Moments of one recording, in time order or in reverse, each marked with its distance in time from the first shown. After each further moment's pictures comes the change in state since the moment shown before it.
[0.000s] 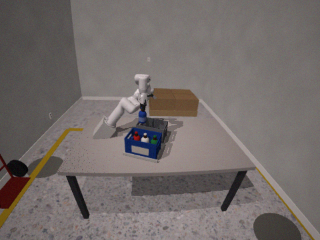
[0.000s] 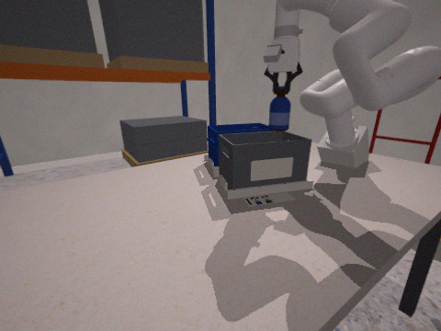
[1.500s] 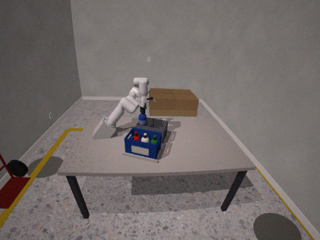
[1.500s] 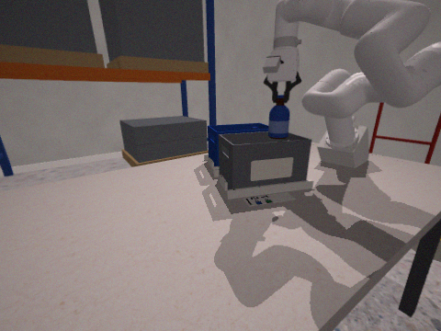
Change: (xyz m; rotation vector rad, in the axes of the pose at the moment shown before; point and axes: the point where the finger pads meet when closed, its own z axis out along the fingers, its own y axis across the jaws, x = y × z) arm 0.000 0.000 0.030 0.000 0.001 0.000
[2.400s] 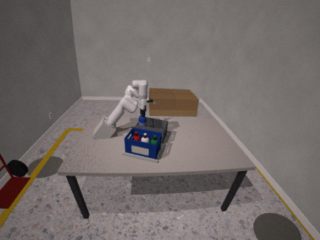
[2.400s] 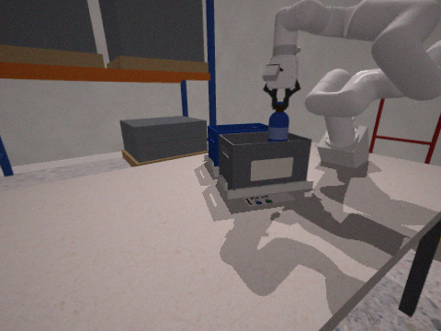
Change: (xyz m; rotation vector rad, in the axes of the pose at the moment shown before) arm 0.000 0.000 0.023 0.000 0.000 0.000
